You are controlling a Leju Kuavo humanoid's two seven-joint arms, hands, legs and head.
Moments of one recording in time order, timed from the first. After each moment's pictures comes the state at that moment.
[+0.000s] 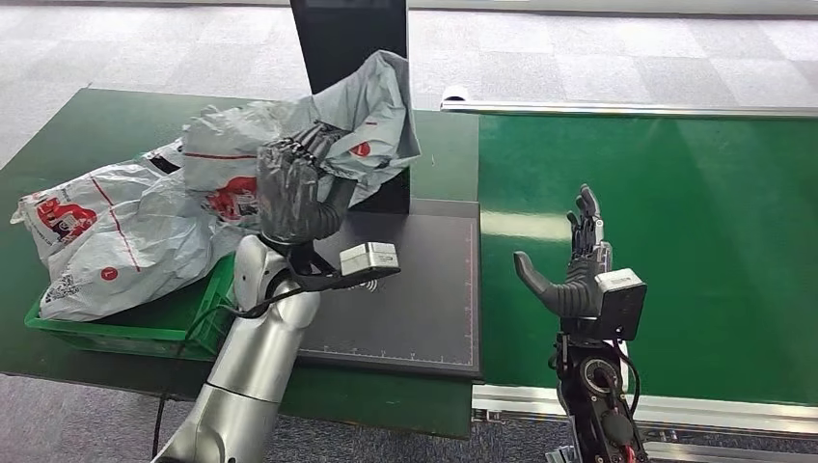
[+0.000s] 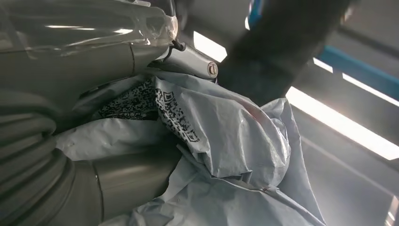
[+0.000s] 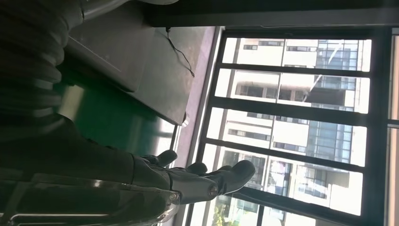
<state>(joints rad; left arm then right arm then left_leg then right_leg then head) -0.59 -0.35 -0.17 -1.12 -1.09 0.70 -0.70 -0.28 0.03 0.15 -1.30 -0.04 -0.12 -0.50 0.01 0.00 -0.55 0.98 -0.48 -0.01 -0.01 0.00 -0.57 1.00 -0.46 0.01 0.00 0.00</state>
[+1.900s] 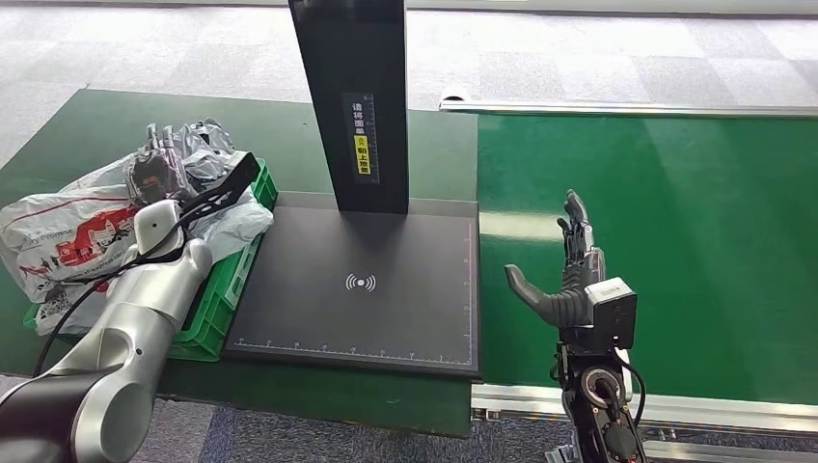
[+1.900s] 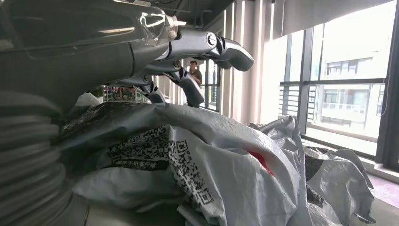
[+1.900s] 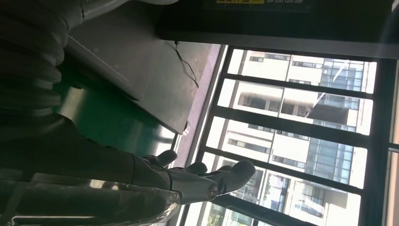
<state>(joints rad) -0.91 0.05 0.04 -0.43 -1.52 0.48 0.26 -0.24 0.03 0.16 -1.36 0.02 -0.06 -0.47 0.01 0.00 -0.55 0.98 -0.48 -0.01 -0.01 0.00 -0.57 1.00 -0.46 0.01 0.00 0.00</state>
